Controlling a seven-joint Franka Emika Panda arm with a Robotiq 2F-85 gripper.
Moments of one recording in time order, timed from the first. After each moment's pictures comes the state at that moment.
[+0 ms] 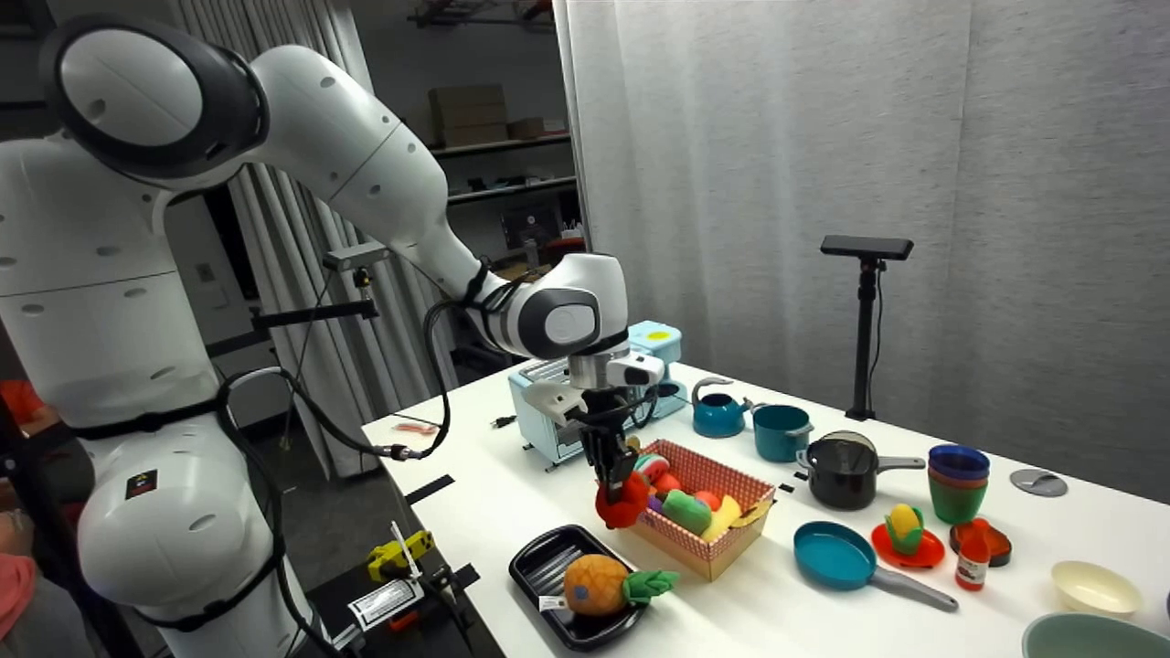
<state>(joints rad) 0.03 0.06 -0.10 -2.45 -0.12 2.38 0.14</state>
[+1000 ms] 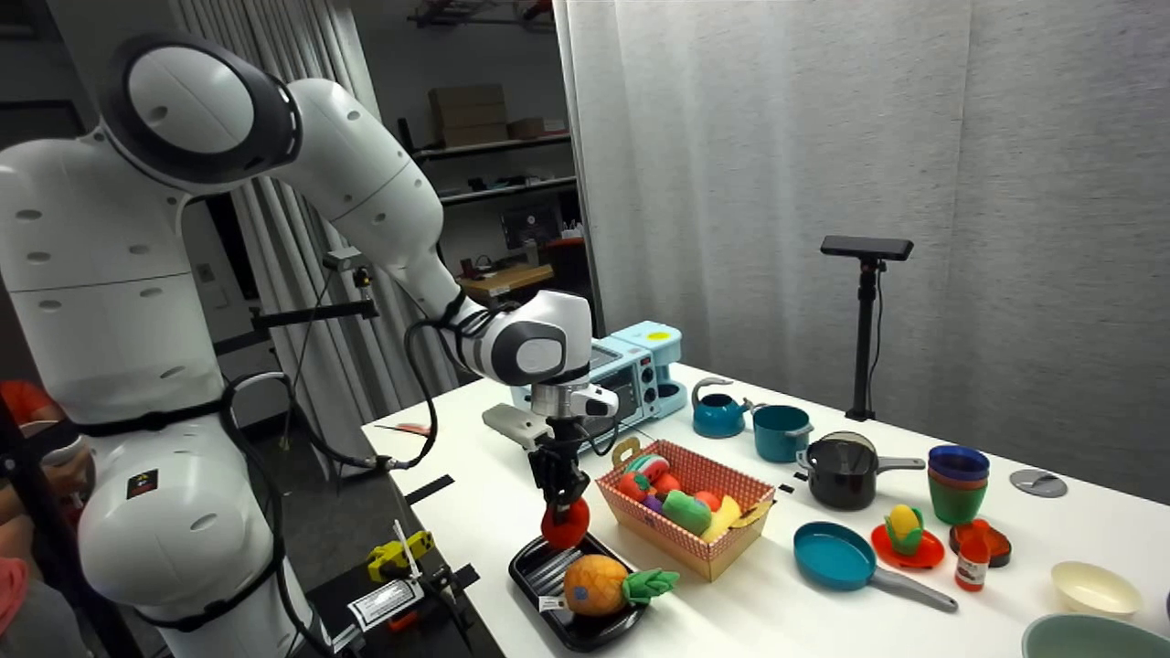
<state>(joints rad) 0.04 0.11 0.04 -2.53 -0.03 2.39 0.03</state>
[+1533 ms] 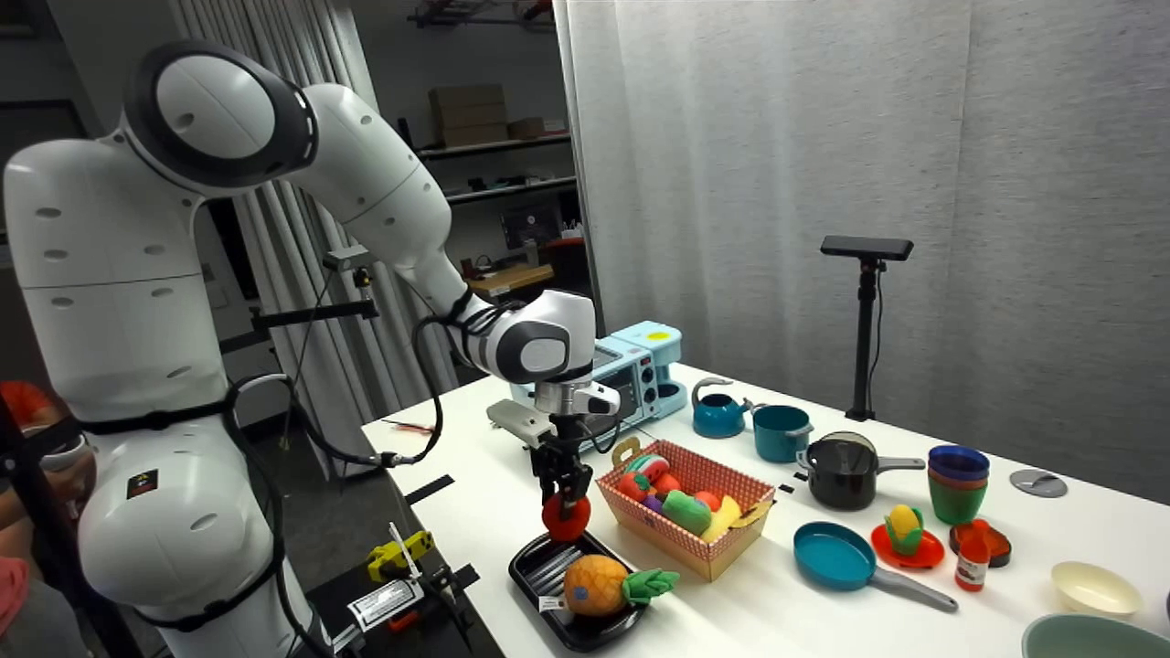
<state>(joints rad) 0.04 0.14 0.07 -2.49 0.03 2.39 0.02</state>
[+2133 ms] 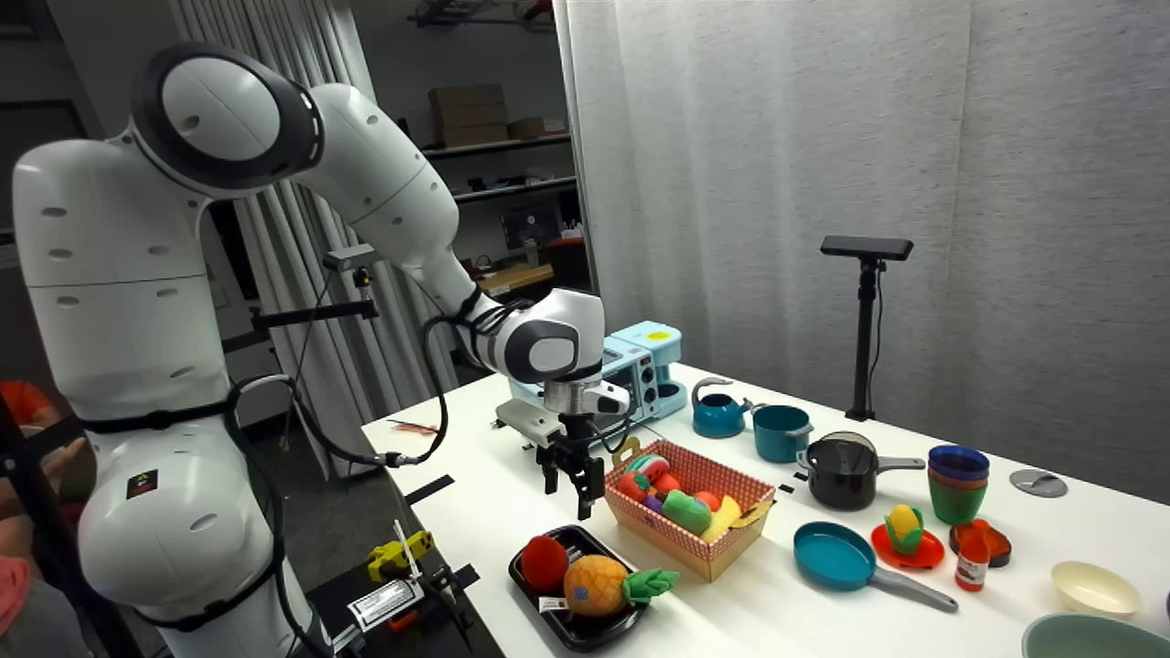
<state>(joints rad) 0.04 0.16 0.04 -2.47 0.02 2.39 0.02</state>
